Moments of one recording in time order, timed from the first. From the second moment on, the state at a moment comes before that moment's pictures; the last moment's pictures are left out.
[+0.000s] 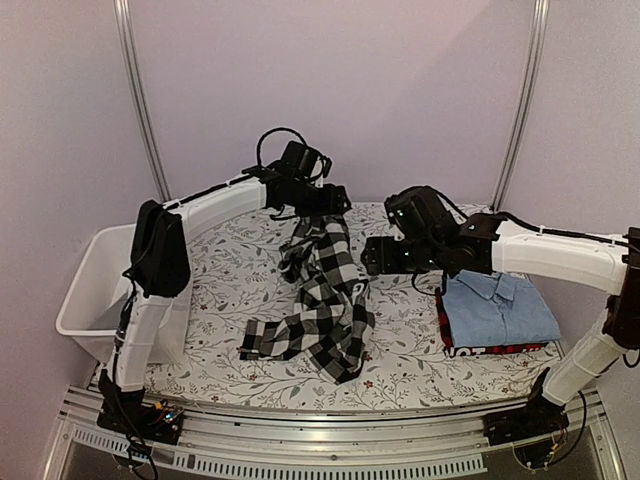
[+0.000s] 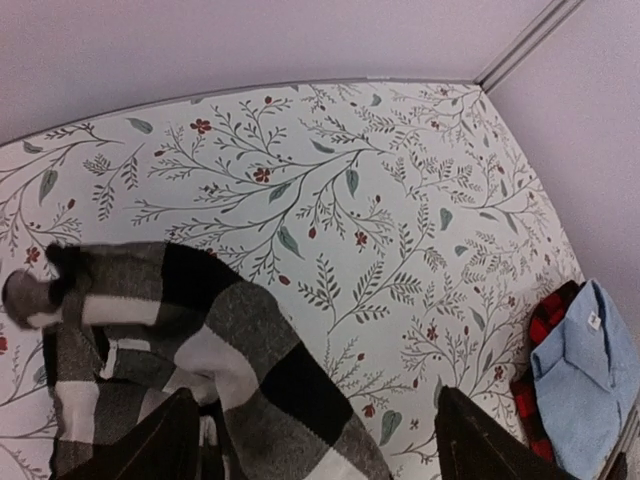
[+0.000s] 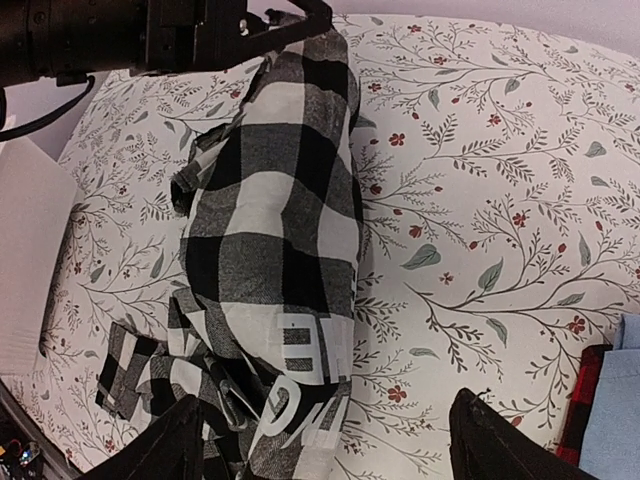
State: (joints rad) left arm -0.64 2.40 2.25 -0.49 0.10 -0.41; right arm 0.88 1.53 1.20 -0.42 0.27 0.58
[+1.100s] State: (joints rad) left arm -0.70 1.65 0.96 -0.41 0.23 -0.44; right arm 0.86 1.78 1.09 -0.42 0.17 0.64
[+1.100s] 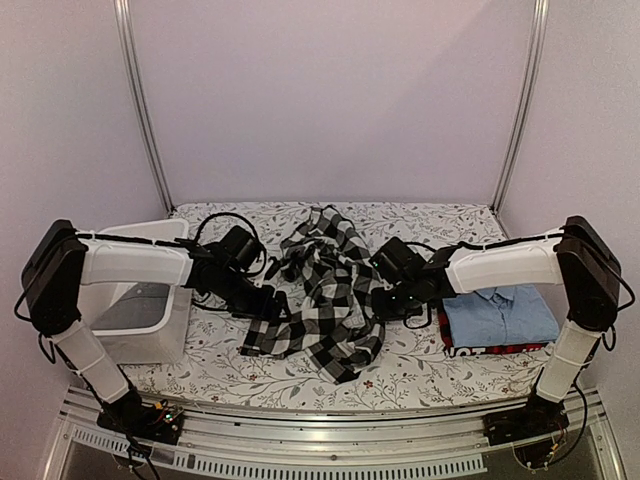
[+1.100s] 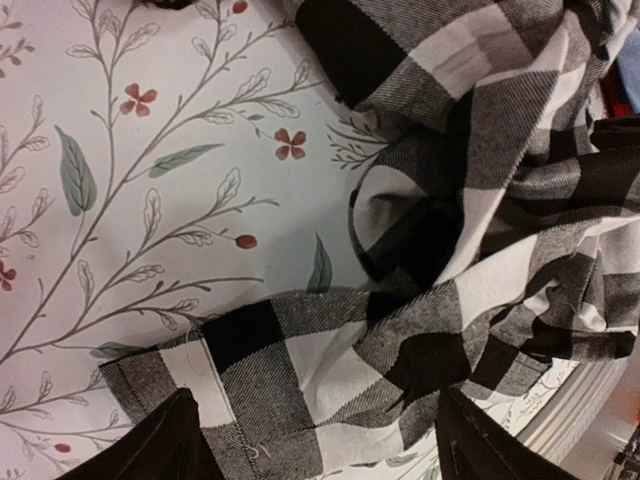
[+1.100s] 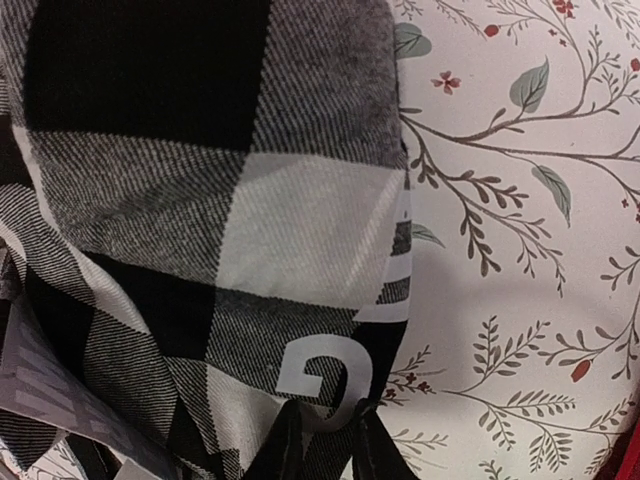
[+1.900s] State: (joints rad) left arm -0.80 1.62 0.98 -0.46 0.10 -0.50; right arm 0.87 1.74 1.21 -0.45 0.23 0.64
